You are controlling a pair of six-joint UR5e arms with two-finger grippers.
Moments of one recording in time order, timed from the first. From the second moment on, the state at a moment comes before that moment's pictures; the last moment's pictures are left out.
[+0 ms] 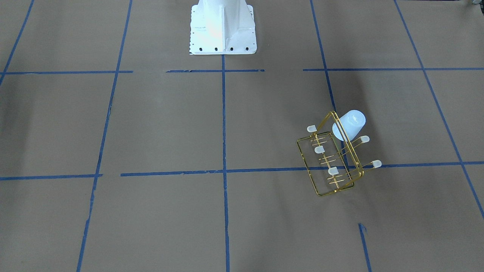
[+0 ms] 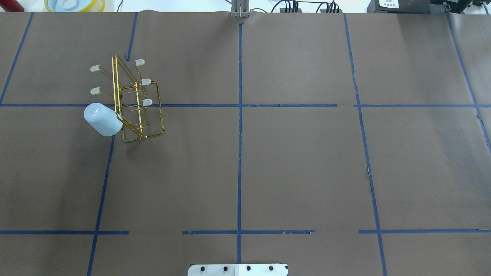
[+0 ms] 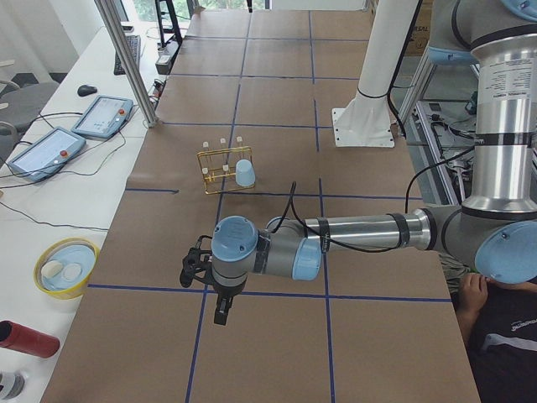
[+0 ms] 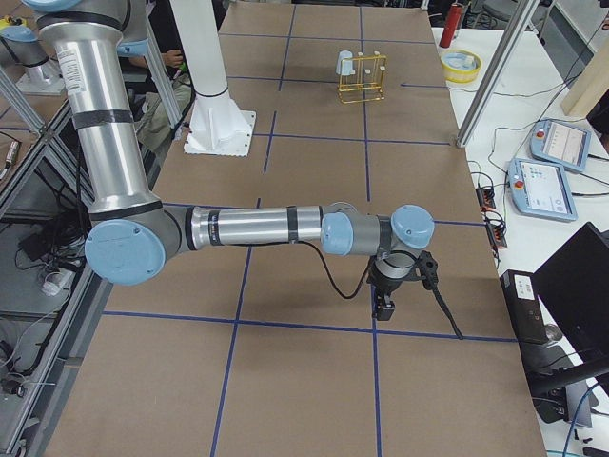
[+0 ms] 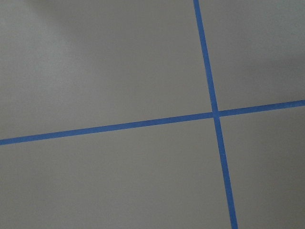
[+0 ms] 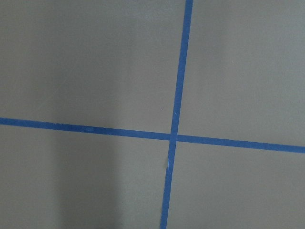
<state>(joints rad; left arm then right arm) -1.66 -1.53 -1.57 -1.75 -2.32 0.08 1.49 -1.38 1.46 -1.67 2.30 -0.04</state>
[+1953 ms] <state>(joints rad) -1.66 -1.56 -1.57 -1.68 -2.32 0.15 1.49 -1.38 1.46 -1.67 2.30 -0.04</state>
